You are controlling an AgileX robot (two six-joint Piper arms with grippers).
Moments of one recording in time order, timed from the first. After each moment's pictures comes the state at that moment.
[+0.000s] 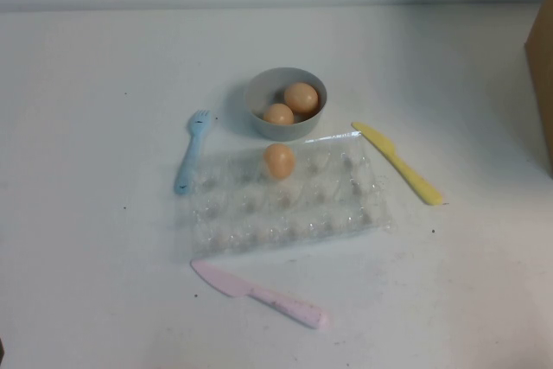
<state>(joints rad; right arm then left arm) 0.01 -0.01 0.03 -0.01 0.36 -0.02 -0.06 -0.01 0.02 -0.08 0.37 0.09</state>
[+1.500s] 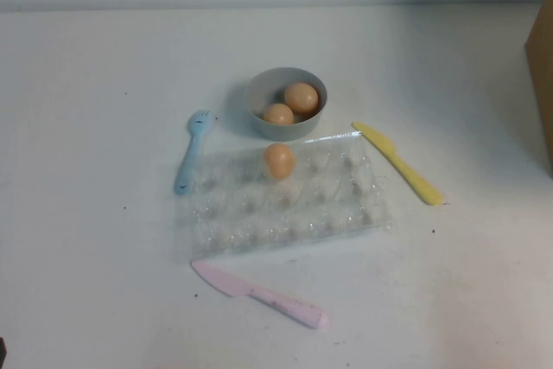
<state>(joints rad) 0.01 -0.01 0.02 1.11 0.29 -0.17 -0.07 -0.01 0.02 -0.08 0.37 0.09</state>
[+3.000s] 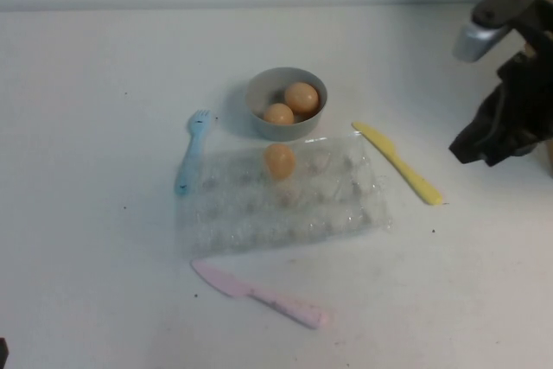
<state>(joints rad) 0.24 1.50 -1.36 0.41 1.16 -0.66 -0.07 -0.01 0.02 -0.10 0.37 0.09</state>
